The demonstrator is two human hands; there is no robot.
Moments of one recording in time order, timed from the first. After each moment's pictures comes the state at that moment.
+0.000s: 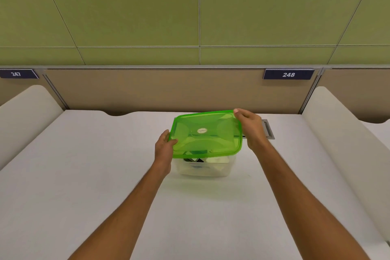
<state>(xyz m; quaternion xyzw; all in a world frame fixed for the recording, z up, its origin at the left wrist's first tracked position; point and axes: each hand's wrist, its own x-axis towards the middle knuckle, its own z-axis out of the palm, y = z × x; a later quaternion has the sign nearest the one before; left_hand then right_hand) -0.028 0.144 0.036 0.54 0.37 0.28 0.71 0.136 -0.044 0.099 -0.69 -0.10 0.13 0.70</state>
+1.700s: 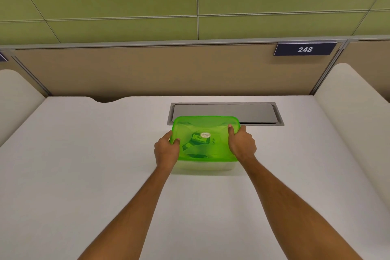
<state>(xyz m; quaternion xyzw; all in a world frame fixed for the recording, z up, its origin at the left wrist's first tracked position) 0.003 0.167 -0.034 0.76 0.45 0.21 0.41 0.148 -0.005 -0.036 -0.95 -0.04 0.07 0.30</state>
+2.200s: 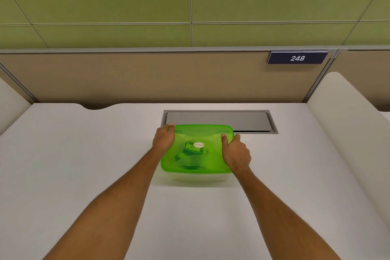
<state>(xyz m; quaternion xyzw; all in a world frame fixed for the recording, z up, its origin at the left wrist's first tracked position) 0.074 0.211 -0.022 0.80 0.42 0.06 0.42 0.147 -0.006 -0.032 -0.95 -0.06 0.07 0.29</state>
